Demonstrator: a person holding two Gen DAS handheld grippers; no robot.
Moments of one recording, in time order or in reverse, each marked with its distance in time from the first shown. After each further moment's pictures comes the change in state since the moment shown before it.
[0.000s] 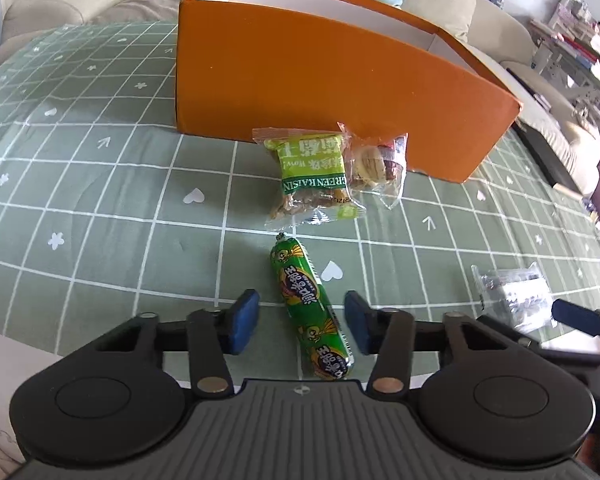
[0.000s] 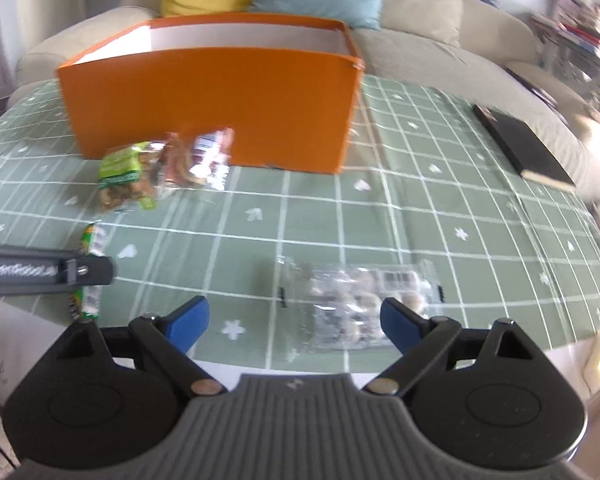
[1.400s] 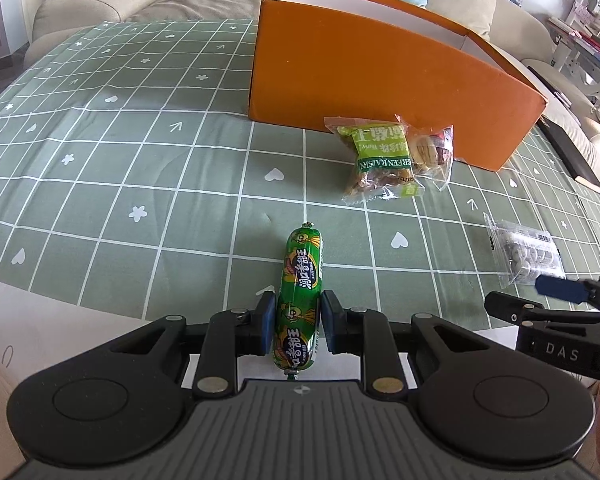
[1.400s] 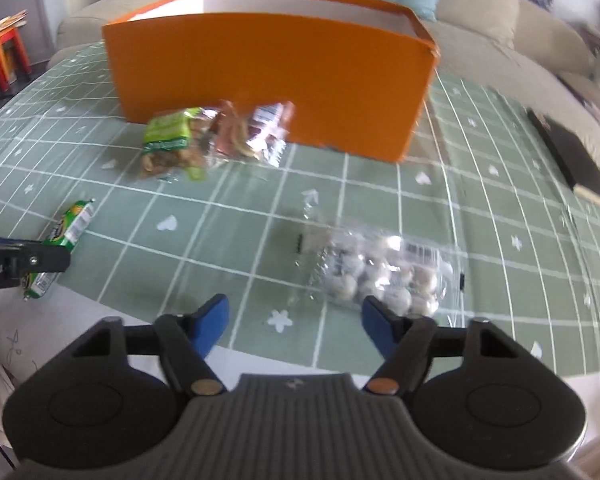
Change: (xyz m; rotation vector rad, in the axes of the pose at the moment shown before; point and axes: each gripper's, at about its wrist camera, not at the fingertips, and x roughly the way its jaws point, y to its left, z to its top) left arm -0.026 0.038 -0.017 -0.012 0.005 0.067; right arm 0.016 0.020 0.002 -0.112 0.066 0.129
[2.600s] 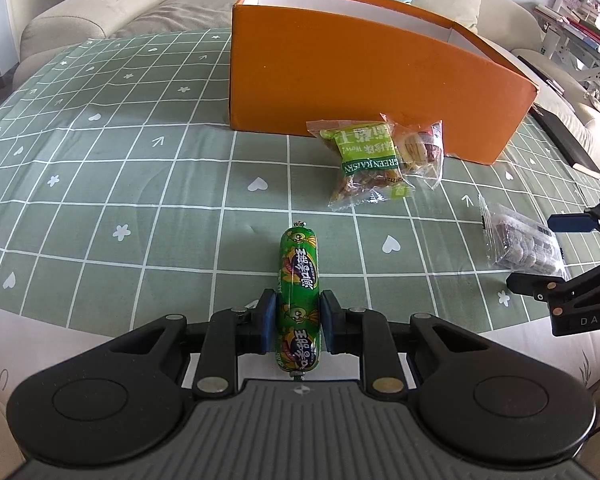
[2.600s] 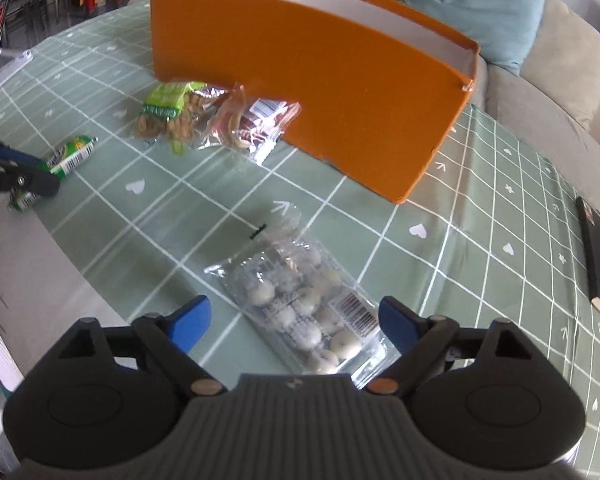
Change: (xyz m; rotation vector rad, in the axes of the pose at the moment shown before) left arm 0.006 -0.009 0.001 0.060 -0.017 0.005; right arm 0.021 -0.049 0.017 -0.384 -0.024 0.114
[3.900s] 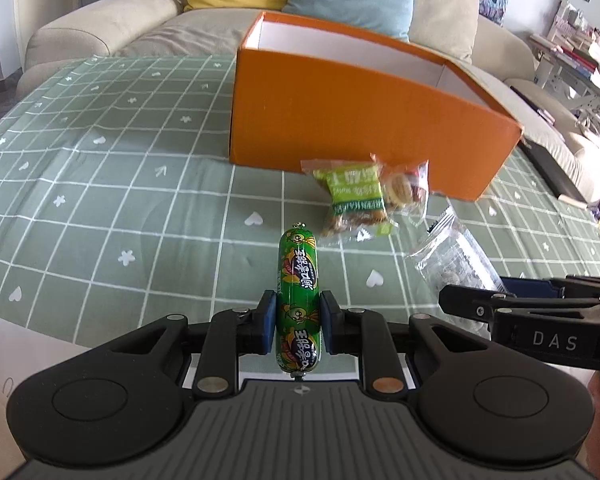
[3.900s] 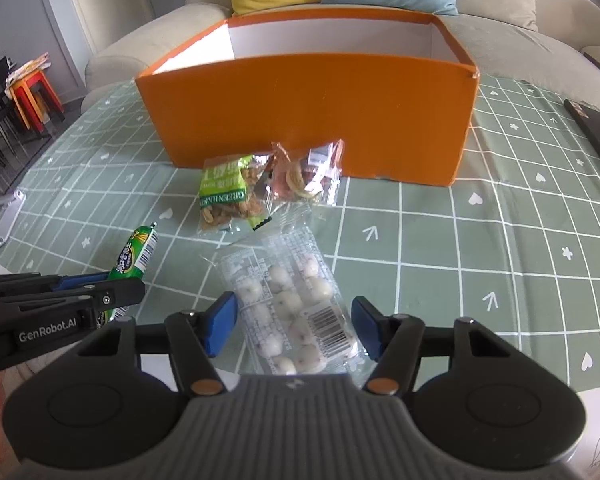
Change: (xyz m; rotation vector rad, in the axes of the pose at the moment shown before) left arm -0.023 0.001 0.011 -0.039 -0.087 -0.029; right arm -0.029 0.057 0.028 0.462 -0.067 0.048
